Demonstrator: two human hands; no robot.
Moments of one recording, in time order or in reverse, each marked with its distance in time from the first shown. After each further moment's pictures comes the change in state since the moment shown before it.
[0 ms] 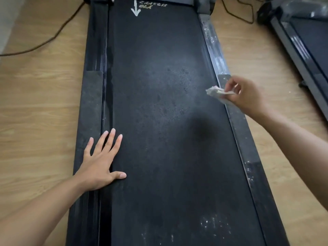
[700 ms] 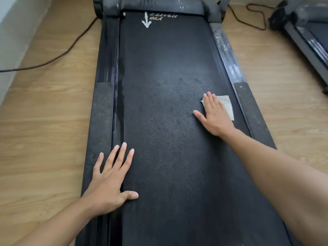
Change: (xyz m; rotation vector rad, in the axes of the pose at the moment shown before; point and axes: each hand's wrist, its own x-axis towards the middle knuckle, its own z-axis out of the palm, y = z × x) left_hand 0.000 -0.003 0.003 -0.024 0.046 0.030; right_hand 0.040 0.009 0.170 -0.271 -0.219 0.001
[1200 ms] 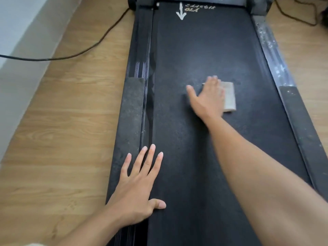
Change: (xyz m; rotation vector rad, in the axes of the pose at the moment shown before) left_hand -0.002 0.003 -0.005 -0.029 -0.027 0.013; right_hand 0.072 -0.161 0.020 0.165 0.147 0.253
